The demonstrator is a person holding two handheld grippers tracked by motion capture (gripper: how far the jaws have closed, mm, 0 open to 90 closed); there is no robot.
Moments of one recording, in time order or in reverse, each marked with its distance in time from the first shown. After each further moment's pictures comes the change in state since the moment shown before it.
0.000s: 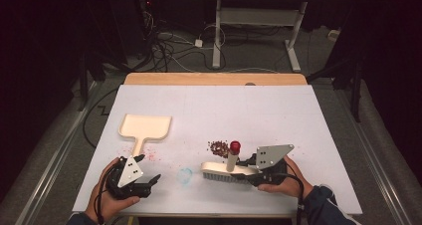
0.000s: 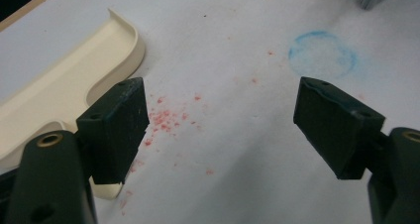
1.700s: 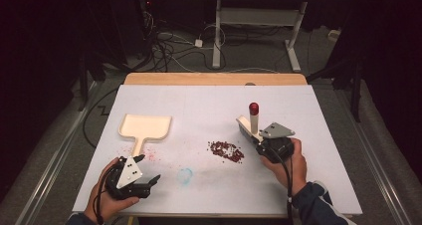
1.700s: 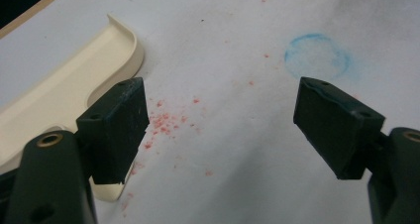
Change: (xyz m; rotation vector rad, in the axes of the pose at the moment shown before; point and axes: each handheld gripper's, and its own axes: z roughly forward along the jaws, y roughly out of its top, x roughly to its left) left arm 0.000 0.000 -0.003 -0.014 -0.006 0.014; right arm -0.031 -0.002 -0.004 0.203 -0.750 0.368
